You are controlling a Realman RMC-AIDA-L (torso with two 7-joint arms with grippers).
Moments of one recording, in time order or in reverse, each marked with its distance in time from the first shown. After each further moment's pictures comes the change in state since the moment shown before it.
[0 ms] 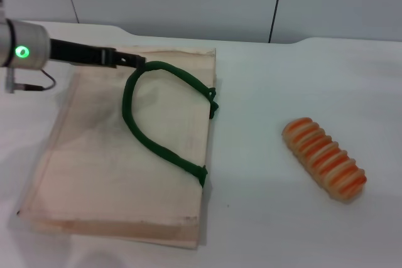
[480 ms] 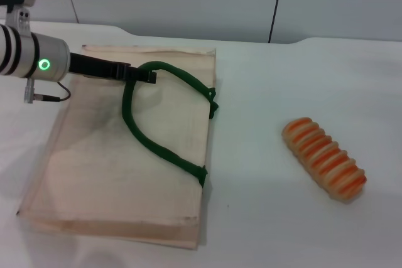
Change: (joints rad) left arm -0.003 -0.002 0.000 0.121 0.055 -0.140 -0.001; right arm 0.004 0.000 0.000 0.000 0.000 0.001 0.001
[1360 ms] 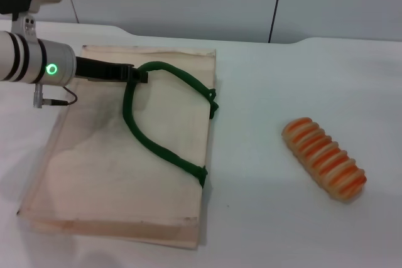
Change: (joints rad) left arm 0.019 -0.002 -0.003 0.060 -0.032 -0.080 -0.021; right arm 0.000 0.000 0.000 0.000 0.000 -0.004 0.001
